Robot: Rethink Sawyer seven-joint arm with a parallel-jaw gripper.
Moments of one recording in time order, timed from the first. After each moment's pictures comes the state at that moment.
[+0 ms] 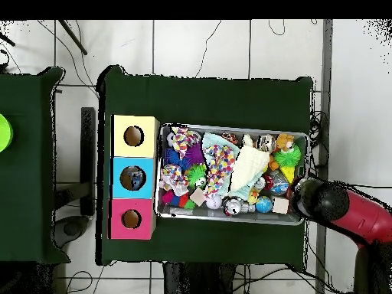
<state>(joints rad) -0.70 -0.58 -0.04 1.55 -0.32 0.53 1.98</state>
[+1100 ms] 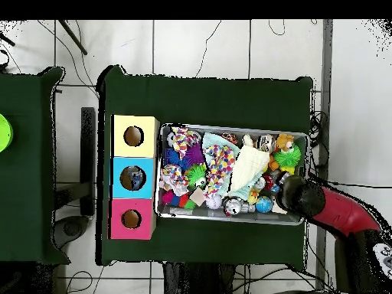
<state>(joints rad) -0.69 -0.47 -0.02 1.55 -0.32 0.34 1.98</state>
